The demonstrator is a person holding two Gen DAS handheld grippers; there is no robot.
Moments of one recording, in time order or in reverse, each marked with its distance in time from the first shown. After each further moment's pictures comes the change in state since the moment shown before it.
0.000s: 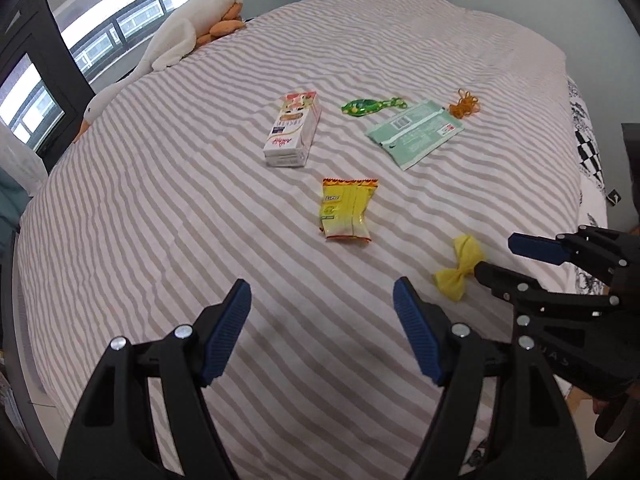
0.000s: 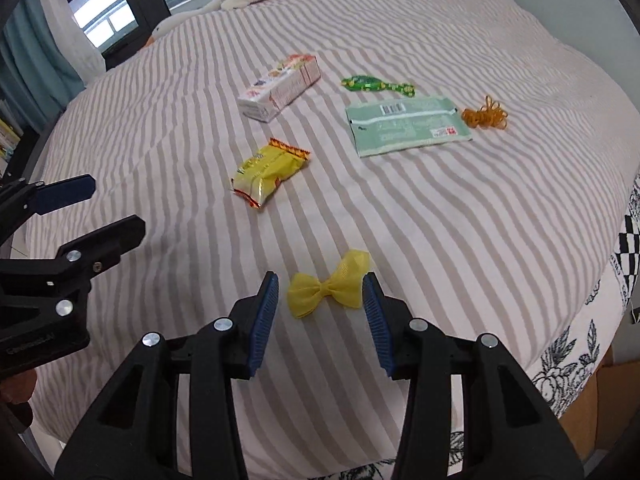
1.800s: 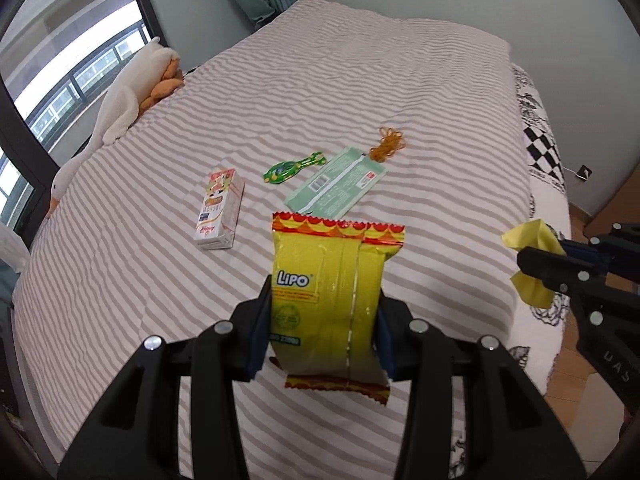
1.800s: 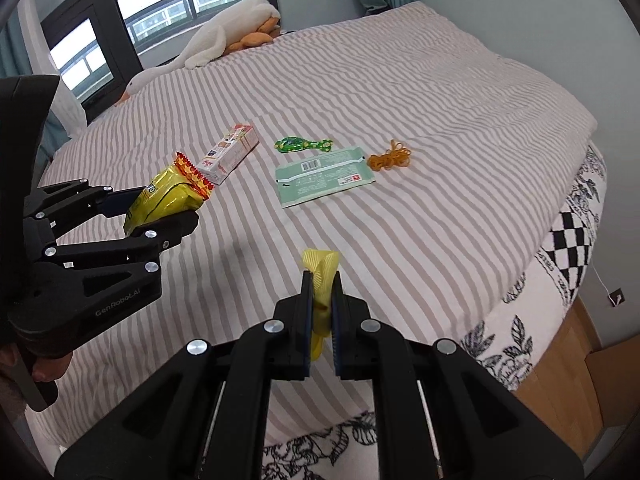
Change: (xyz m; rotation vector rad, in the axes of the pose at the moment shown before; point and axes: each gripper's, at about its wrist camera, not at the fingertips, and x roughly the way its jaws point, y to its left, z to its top) left arm -0.047 -0.085 0.059 0.183 -0.103 -0.090; right arm -0.127 -0.061 -0.007 0.082 -0.155 -0.104
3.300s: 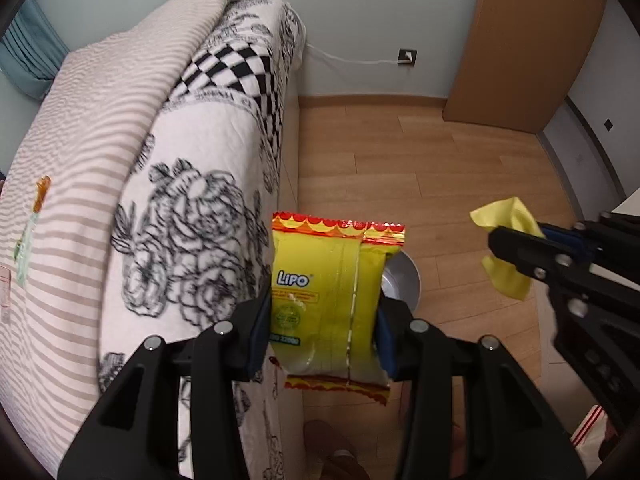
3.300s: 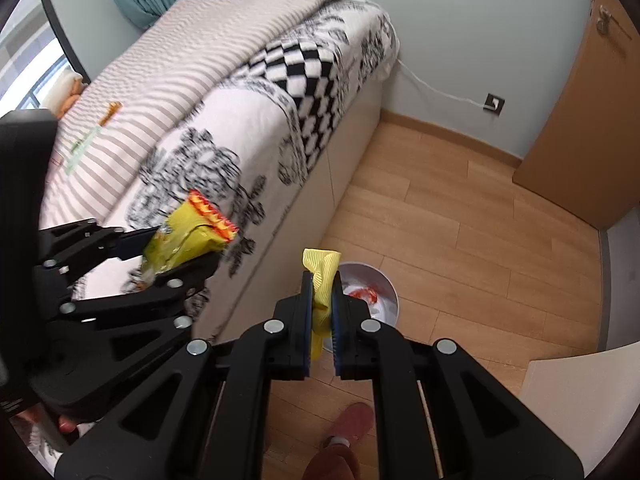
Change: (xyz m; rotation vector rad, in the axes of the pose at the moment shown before) left arm 0.017 -0.452 -0.123 0.459 0.073 -0.335; right arm -0.091 -0.302 -0.339 0.535 0.034 -0.279
